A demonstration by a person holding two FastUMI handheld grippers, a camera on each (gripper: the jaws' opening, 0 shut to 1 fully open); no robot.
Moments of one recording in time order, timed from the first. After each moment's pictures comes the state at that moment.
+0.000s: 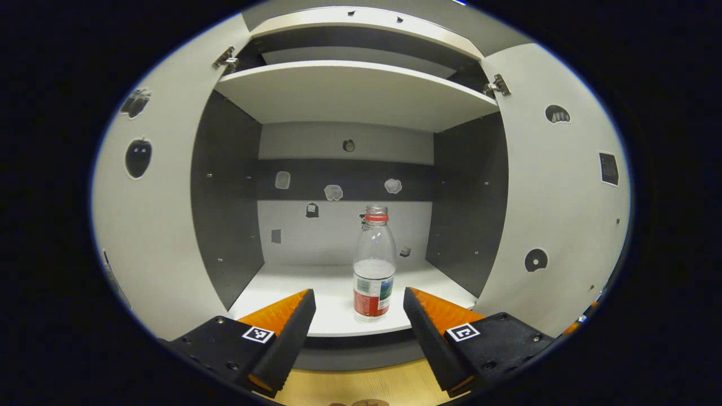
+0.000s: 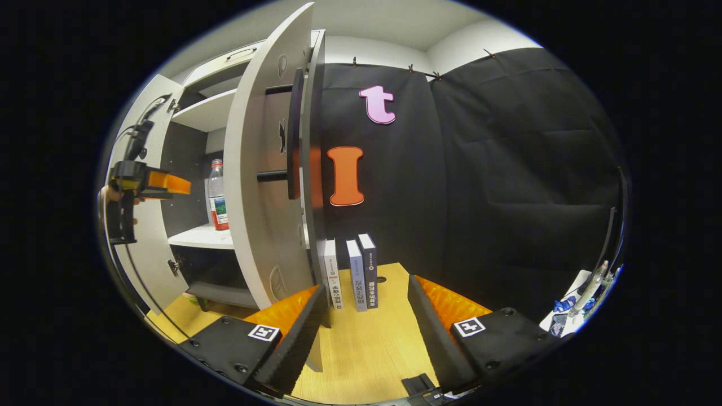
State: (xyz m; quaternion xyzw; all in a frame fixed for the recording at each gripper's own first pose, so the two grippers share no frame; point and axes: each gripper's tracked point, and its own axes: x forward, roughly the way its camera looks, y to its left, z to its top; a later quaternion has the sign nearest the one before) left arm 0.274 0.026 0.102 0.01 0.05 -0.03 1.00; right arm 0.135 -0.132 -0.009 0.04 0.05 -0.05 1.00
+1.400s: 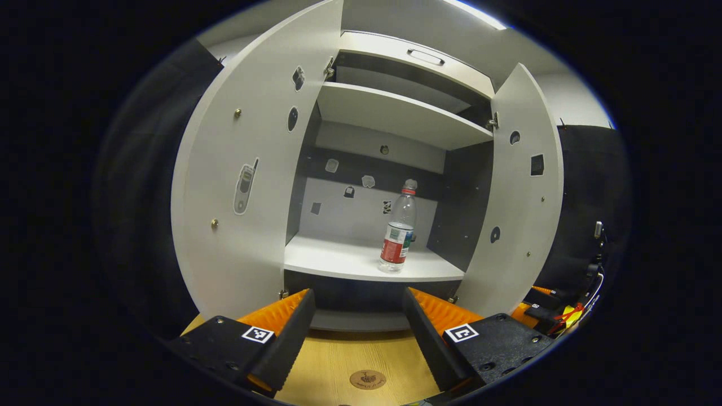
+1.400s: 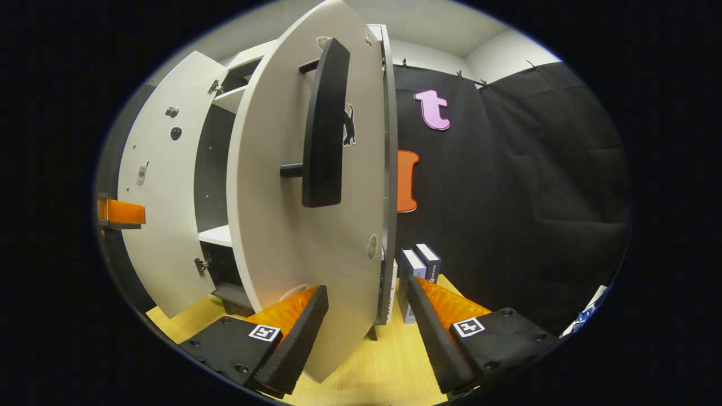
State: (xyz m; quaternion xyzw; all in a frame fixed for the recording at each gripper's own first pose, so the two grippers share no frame) left arm 0.133 0.096 0.054 -0.06 0.03 -0.02 1.00; right arm 0.182 -0.005 -0.005 0.00 0.04 0.04 1.00
